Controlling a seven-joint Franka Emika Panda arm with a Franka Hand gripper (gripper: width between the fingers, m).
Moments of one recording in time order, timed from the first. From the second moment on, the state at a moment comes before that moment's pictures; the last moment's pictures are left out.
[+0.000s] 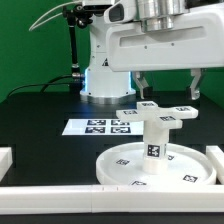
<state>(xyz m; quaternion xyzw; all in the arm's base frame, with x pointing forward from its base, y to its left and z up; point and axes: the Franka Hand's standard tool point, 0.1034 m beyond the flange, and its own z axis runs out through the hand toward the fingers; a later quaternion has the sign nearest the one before) 0.587 0.064 0.131 -0.96 0.27 -0.02 0.06</state>
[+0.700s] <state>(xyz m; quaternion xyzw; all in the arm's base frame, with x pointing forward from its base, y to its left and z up) 0.588 0.054 0.130 -1.00 0.01 -0.03 0.05</state>
